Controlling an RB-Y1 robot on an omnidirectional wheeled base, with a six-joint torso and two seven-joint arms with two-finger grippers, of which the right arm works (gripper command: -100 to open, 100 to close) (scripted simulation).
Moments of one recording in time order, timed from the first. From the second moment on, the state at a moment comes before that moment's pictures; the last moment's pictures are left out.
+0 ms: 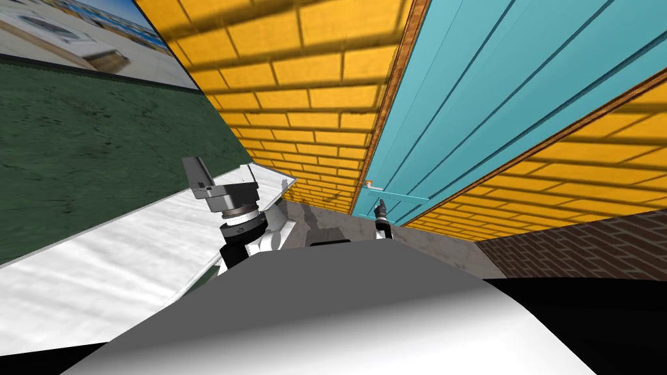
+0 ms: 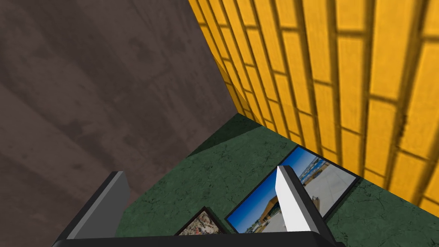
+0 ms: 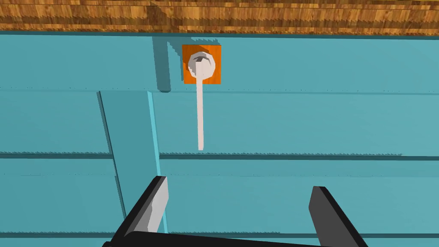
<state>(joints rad) 0.03 -0.20 -0.20 -0.86 -0.20 -0.77 -0.06</state>
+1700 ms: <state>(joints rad) -0.04 -0.24 -0.25 -0.62 -0.25 -0.83 -0.06</state>
